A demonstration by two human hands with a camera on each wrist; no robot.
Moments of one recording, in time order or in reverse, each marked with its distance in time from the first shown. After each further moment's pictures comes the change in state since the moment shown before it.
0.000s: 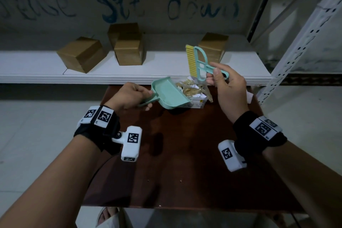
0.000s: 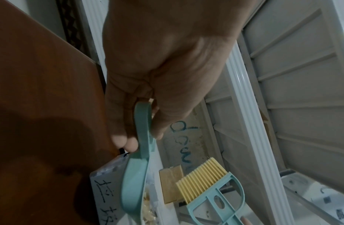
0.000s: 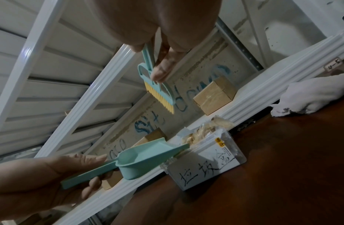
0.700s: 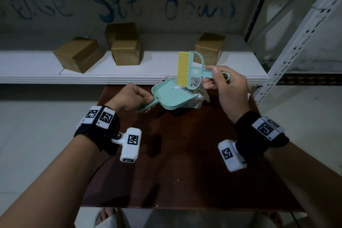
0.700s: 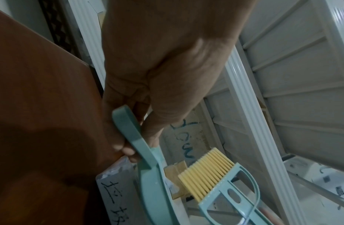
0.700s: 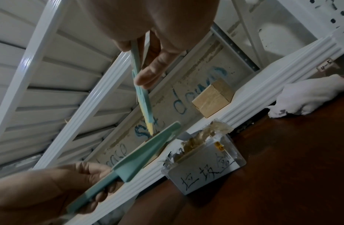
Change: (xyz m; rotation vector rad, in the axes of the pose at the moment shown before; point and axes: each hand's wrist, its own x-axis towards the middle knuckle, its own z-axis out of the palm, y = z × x) left_hand 0.009 -0.006 0.002 0.284 -0.007 0.093; right_hand -0.003 -0.010 -0.008 0.085 -0.029 0.046
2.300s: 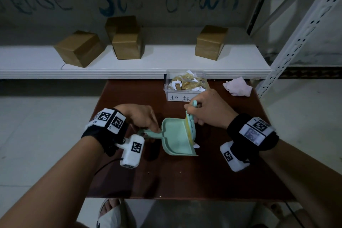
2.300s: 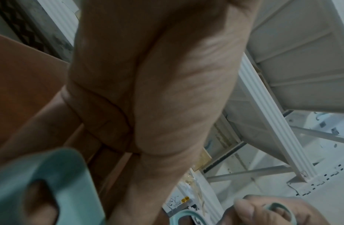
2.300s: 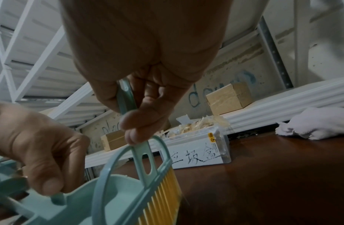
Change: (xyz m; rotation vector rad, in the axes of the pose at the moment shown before) left_hand -0.008 -0.026 0.029 0.374 -0.666 -0.175; right_hand -0.034 0.014 0.018 -0.601 -0.639 0.058
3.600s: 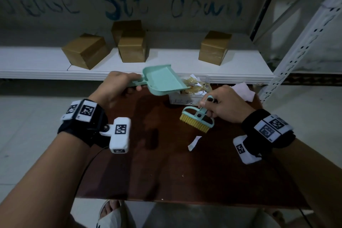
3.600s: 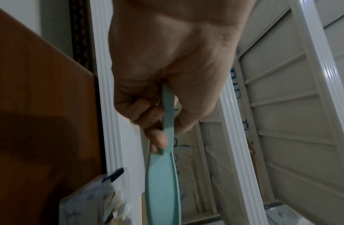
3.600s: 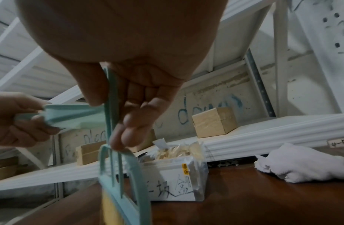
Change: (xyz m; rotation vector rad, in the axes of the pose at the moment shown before) left_hand -0.053 -0.002 -0.052 -0.798 0.802 0.199; right_hand 0.009 0.018 -0.037 -0.134 -0.031 -0.072
